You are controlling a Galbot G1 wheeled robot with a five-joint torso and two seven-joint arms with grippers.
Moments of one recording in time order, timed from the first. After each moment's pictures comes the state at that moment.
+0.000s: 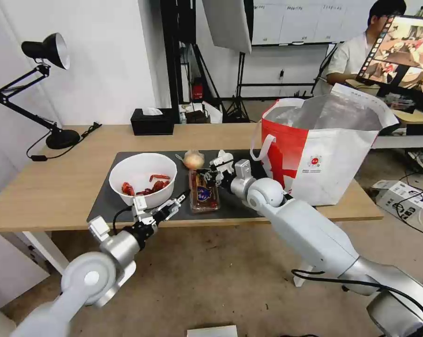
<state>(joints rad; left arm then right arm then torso) 1.19 -0.85 -0.24 -2.06 -1.53 0.18 -0.12 -0.40 1.16 -0.31 1.37 0.74 -0.35 -0.16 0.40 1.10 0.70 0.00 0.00</state>
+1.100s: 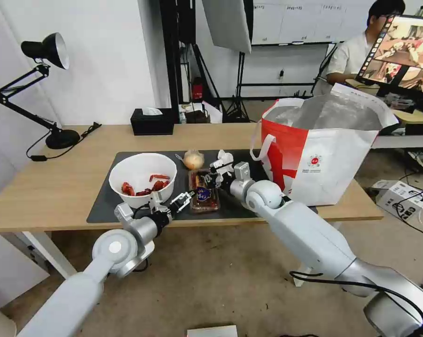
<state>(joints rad) 0.99 -0.99 -0.15 -1.91 -1.72 0.28 -0.35 -0.41 1.17 -0.30 1.36 0.72 -0.34 -0.15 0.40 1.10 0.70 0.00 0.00</state>
